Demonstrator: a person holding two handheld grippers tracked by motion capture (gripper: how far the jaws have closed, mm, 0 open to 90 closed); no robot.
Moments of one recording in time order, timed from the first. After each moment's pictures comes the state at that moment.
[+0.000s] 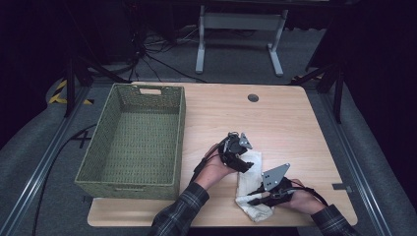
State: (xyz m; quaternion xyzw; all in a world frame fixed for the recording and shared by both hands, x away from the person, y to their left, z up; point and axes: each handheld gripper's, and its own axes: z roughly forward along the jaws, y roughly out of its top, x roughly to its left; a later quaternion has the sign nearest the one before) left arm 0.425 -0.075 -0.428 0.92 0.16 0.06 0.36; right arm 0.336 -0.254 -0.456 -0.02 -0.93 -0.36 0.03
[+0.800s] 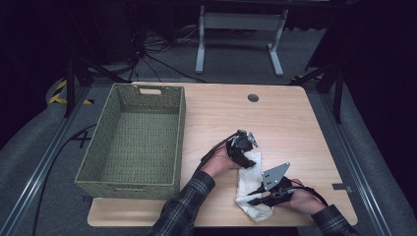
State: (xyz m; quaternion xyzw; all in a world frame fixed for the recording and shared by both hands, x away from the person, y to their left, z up) left arm 0.454 -0.098 -0.451 0.94 0.11 0.02 0.32; right arm 0.337 -0.255 -0.456 -0.03 -0.93 -0.36 0.04
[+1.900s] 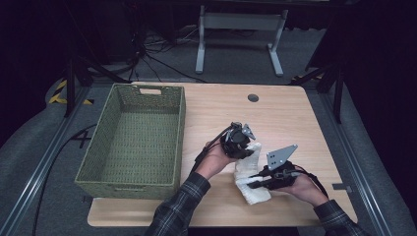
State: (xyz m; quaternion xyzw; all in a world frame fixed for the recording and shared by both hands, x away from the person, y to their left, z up) left arm 0.431 -0.069 -0.388 0.92 0.15 0.04 0.37; right arm 0.364 -0.258 -0.416 -0.08 -0.91 -0.40 0.03
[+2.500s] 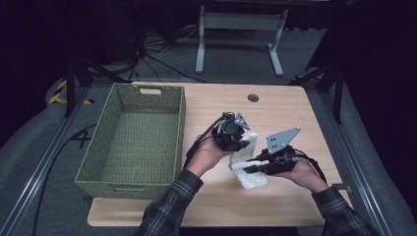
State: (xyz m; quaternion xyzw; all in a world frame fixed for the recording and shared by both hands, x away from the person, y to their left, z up) left arm 0.420 -0.043 -0.338 0.91 0.17 0.07 0.38; right arm 0.380 -0.242 -0.362 -0.06 -0.90 -0.43 0.01
